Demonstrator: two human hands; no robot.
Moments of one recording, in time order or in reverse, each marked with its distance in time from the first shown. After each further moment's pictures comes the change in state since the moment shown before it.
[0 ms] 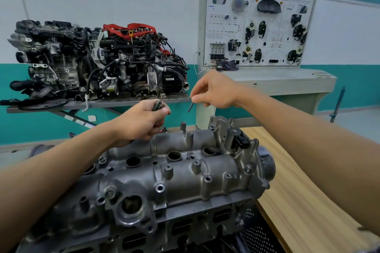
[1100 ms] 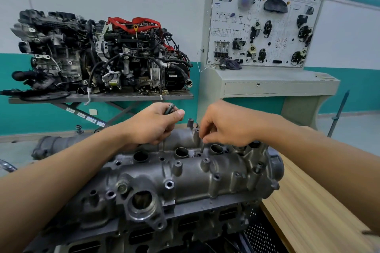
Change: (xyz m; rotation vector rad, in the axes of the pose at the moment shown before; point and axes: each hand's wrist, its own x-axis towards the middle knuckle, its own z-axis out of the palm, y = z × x) left_hand -0.009 -0.009 0.011 -0.037 -0.022 0.021; right_hand -0.064 -0.035 0.027 -0.326 -0.281 -0.162
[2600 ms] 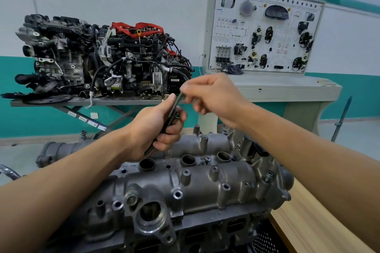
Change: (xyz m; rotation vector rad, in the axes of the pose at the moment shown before) left_hand -0.001 0.003 -0.011 -0.540 -0.107 -0.135; right_hand 0.055 -0.016 -0.012 0.923 0.496 0.097
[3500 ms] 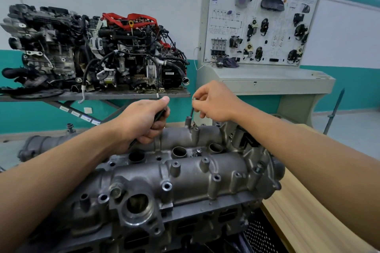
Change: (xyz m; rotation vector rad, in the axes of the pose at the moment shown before) left_hand 0.003 -0.008 -0.004 0.274 0.182 0.024; right_hand 0.014 0.066 -0.026 -0.643 0.000 -0.007
